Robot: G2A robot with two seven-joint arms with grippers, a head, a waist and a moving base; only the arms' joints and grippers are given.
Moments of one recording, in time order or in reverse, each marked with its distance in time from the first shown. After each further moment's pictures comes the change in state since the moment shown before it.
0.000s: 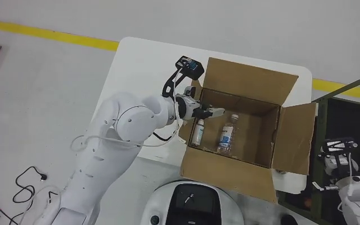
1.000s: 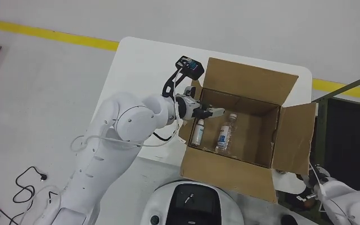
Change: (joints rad) left arm 0.000 0.000 0.000 0.000 0.000 0.000 0.000; right arm 0.034 0.018 -0.140 -0.013 -0.045 -0.169 0.379
